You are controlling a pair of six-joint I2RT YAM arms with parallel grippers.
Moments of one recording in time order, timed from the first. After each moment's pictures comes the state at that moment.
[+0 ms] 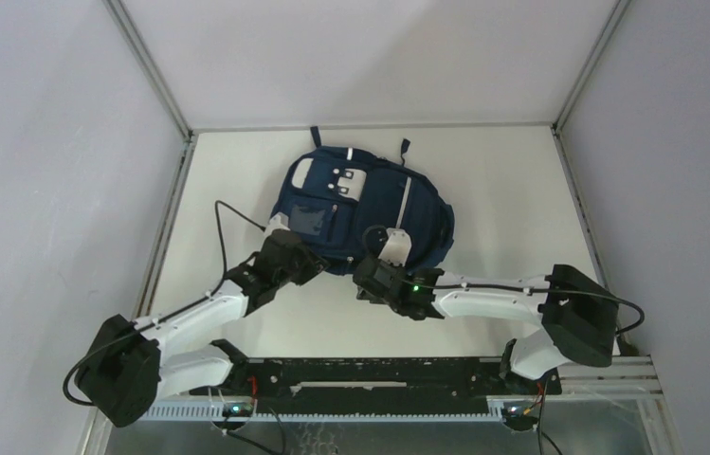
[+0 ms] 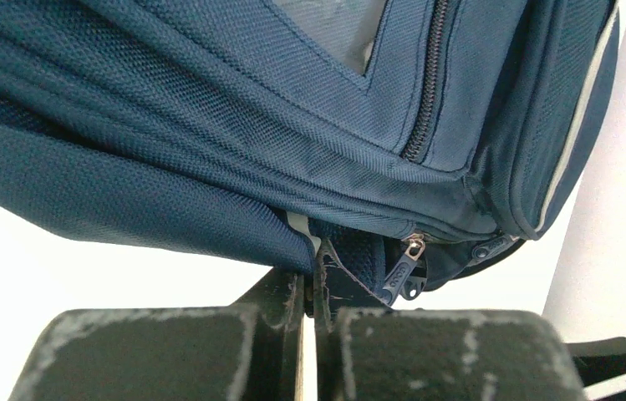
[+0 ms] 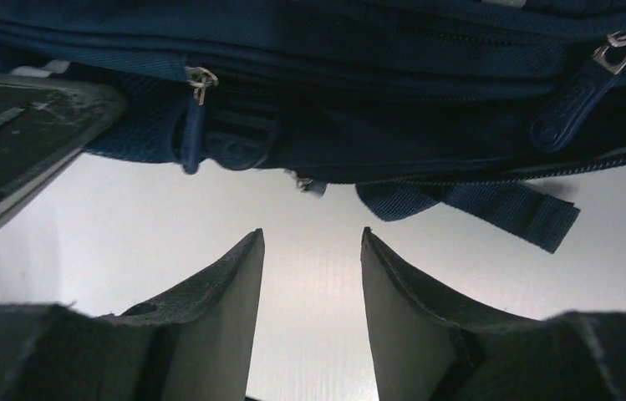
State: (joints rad) left arm -0.62 1.12 0.51 -0.08 -0.10 -1.06; right arm 1.16 1.47 0.87 -0.34 0.48 1.08
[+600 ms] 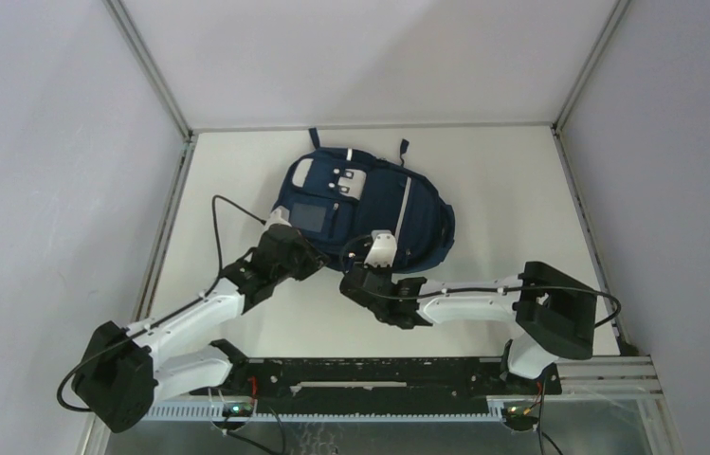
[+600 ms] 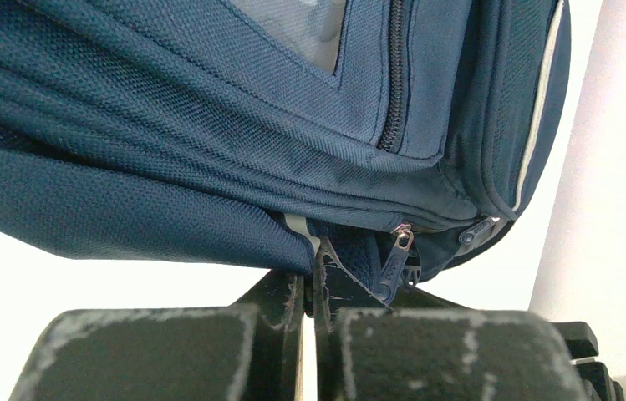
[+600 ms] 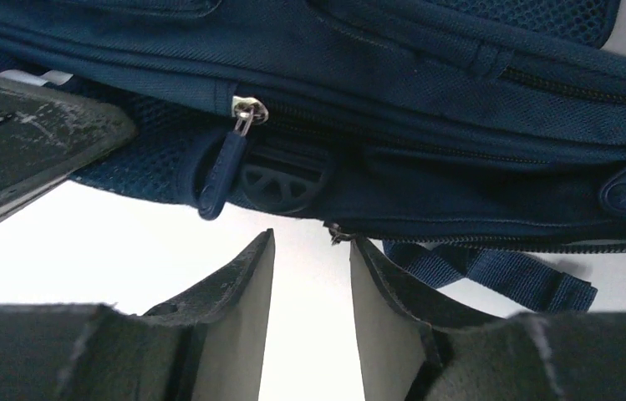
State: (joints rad) left arm -0.62 1.09 0.56 -0.14 -0.08 -1.03; right arm 1.22 1.58 0.87 -0.16 0.69 0.93
